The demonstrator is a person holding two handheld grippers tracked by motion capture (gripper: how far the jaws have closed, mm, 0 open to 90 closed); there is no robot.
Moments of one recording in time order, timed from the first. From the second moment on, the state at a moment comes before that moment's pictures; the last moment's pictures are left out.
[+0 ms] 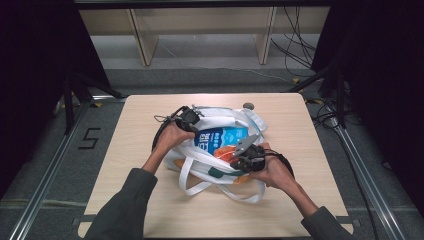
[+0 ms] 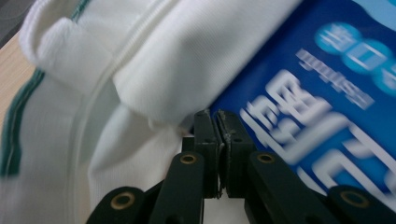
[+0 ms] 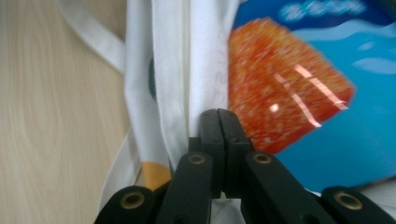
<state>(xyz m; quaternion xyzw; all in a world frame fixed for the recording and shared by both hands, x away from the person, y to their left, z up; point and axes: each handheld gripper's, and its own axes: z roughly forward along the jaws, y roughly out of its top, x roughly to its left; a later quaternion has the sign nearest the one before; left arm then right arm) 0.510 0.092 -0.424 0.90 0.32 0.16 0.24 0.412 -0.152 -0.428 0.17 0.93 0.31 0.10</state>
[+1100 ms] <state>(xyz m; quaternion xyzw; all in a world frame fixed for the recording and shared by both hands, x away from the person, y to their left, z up) 0.485 0.176 -0.422 0.84 0.38 0.17 0.34 0.446 -0.220 -0.425 0.29 0.85 0.40 0.19</state>
